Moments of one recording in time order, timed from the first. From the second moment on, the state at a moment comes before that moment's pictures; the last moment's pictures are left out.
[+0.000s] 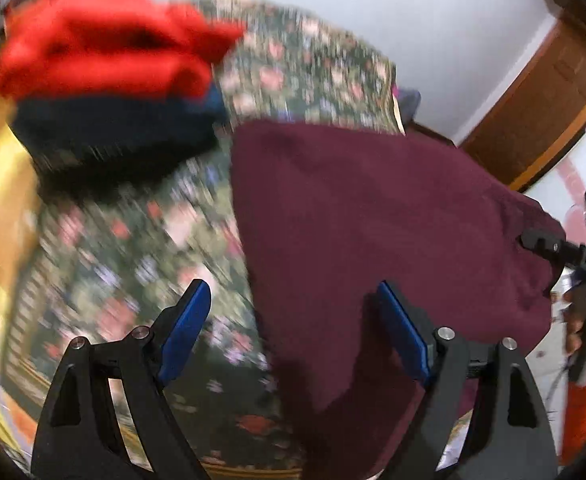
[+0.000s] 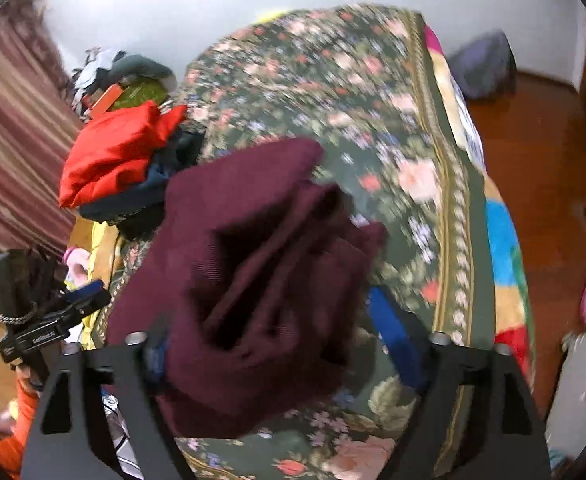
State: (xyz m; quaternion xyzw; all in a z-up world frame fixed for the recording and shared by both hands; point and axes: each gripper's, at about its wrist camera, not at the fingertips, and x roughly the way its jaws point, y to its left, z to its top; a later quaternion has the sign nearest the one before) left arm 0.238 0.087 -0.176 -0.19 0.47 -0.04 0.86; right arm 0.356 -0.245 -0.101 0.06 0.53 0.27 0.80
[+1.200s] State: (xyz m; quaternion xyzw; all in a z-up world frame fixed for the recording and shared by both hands) left arm 0.315 0.094 -0.113 -0.32 0.43 -0.16 0.83; right arm 0.368 -0.231 -0.040 0.18 0.52 0.36 0.76
